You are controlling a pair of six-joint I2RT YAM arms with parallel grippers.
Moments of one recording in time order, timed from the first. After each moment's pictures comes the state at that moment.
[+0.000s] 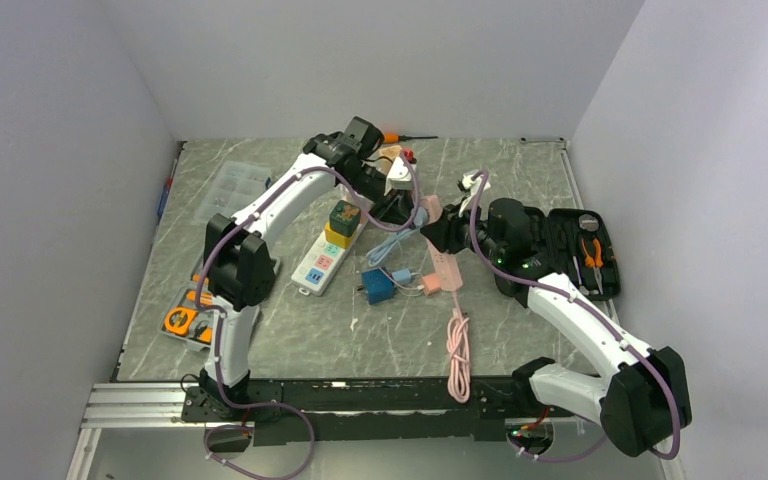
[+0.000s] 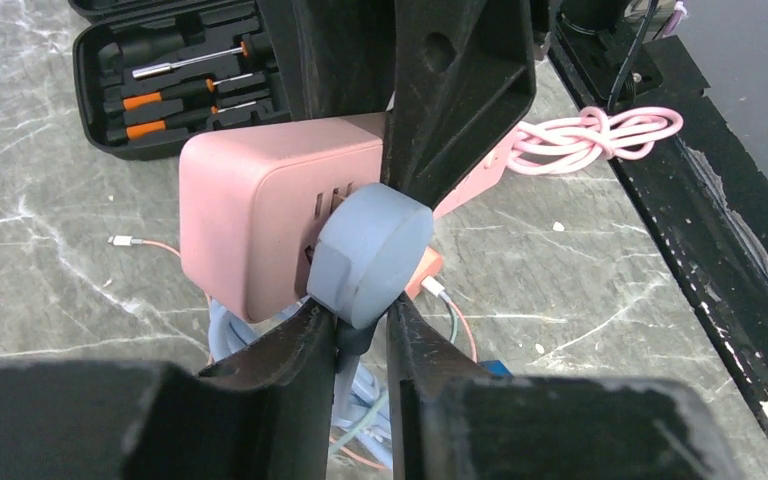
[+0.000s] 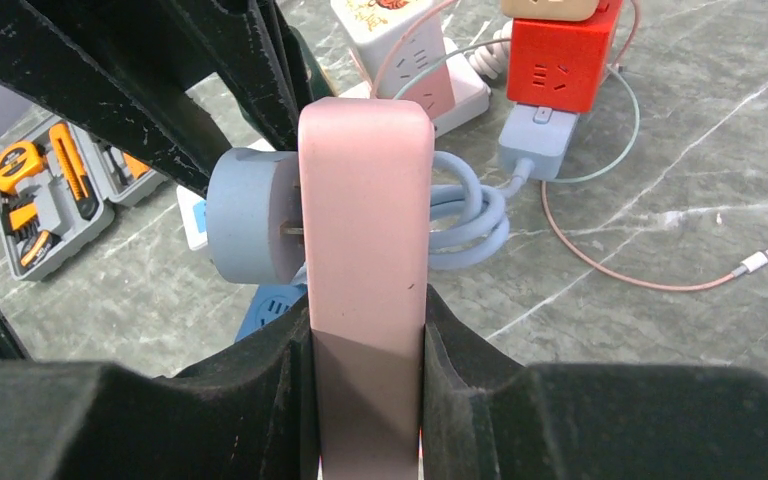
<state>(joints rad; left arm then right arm) -0.59 2.08 2.02 -0.98 1.13 1.01 0.43 1.09 0.73 0.07 -0.31 0.19</state>
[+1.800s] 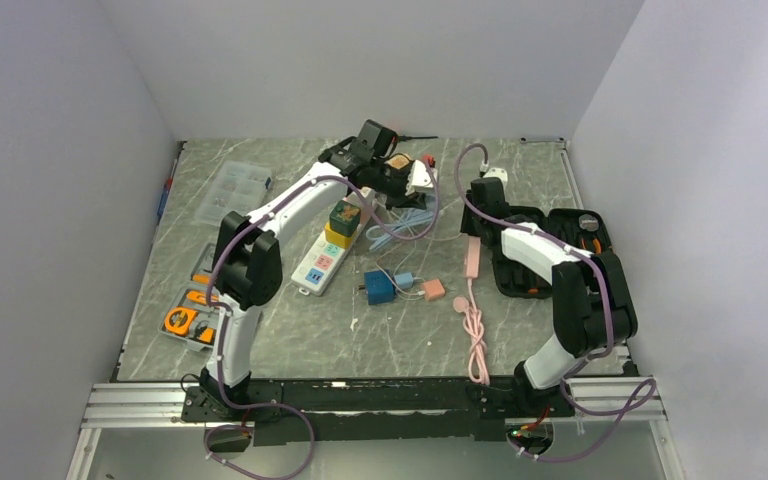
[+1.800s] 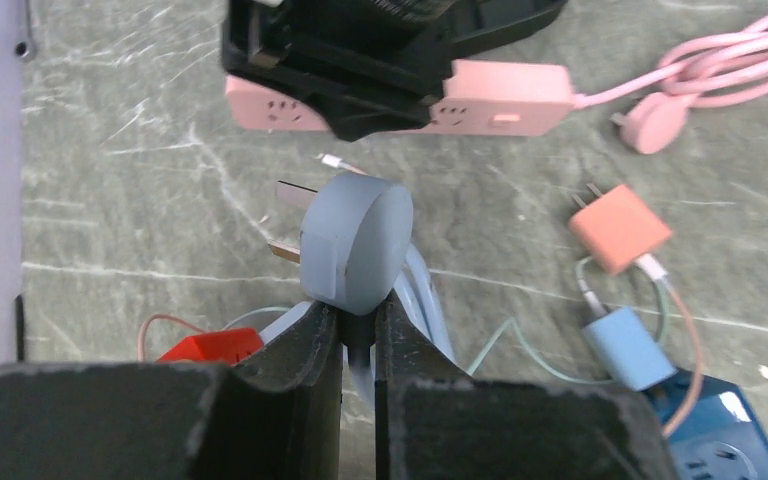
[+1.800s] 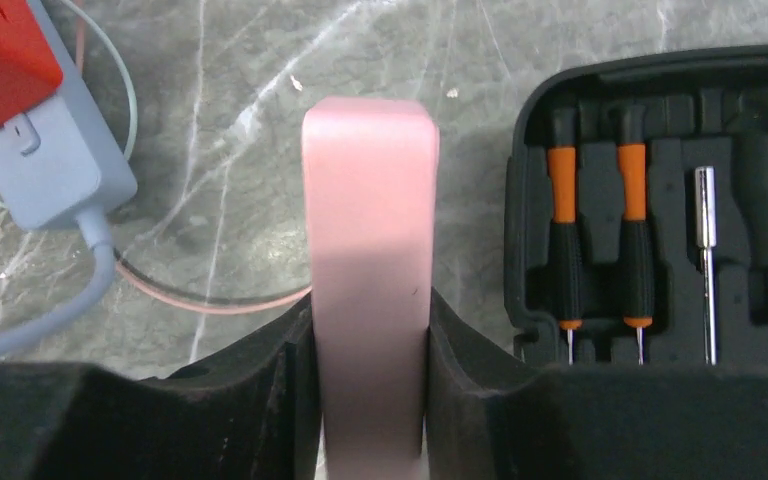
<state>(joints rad) -0.62 2.11 1.98 -0.66 0.84 0.94 0.27 1.60 0.94 -0.06 0.26 0.28</state>
